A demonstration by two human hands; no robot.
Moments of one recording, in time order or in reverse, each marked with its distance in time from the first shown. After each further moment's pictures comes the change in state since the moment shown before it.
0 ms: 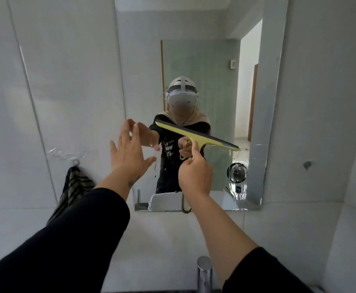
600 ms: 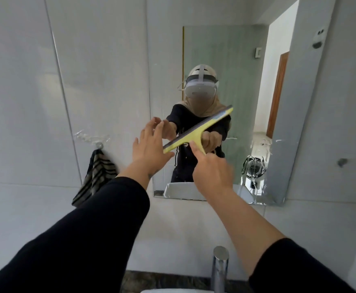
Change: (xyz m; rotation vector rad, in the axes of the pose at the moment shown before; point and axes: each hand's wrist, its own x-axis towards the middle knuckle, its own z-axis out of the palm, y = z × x) left_hand -0.007 -0.021 0.016 -0.110 -0.016 0.067; right_hand -0.009 0.013 0.007 -0.692 -0.174 -0.437
